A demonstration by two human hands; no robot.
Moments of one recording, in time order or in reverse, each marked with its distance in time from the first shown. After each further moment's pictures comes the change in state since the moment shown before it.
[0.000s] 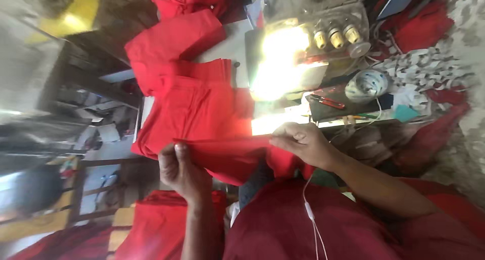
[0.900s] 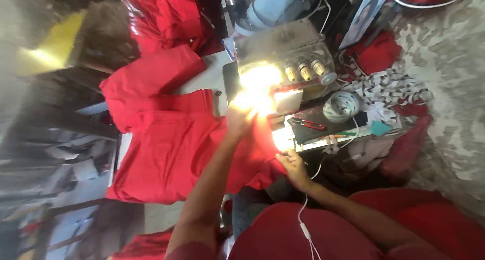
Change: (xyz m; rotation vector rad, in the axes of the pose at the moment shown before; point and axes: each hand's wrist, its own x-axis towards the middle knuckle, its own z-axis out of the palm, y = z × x) left_hand 0.070 -0.125 0.193 0.479 -0.824 0.435; right_hand -0.054 0.123 0.033 0.243 0.526 0.528
